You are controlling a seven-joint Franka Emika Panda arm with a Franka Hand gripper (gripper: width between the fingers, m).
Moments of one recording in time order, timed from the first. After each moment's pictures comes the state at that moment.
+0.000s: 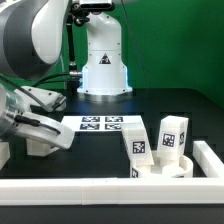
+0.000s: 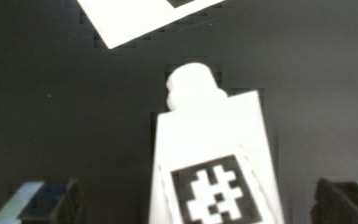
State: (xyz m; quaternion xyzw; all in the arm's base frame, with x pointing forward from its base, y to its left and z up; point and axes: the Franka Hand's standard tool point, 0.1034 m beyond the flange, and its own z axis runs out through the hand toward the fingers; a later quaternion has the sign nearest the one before) arm 0.481 -0.155 0.016 -0.85 0.26 0.44 0.11
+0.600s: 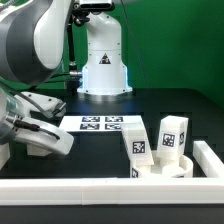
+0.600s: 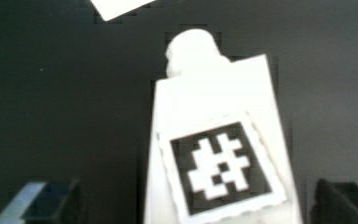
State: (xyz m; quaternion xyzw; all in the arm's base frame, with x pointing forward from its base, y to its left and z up) arm 0.481 -0.158 0.007 -0.86 0.26 0.43 0.10
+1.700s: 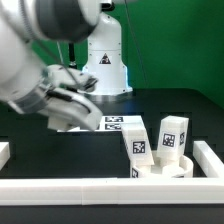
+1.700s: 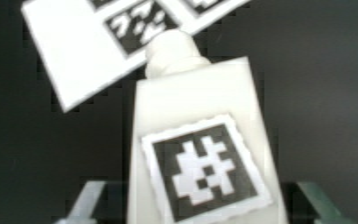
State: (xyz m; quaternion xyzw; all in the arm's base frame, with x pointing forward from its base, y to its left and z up) arm 0.477 -0.087 0.065 -0.85 0.32 0.41 0.05
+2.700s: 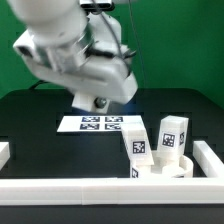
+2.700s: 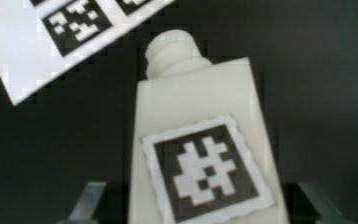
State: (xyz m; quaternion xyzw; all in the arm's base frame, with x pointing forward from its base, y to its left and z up) arm 0.515 -0.044 0.114 -0.91 0.31 0.26 0.04
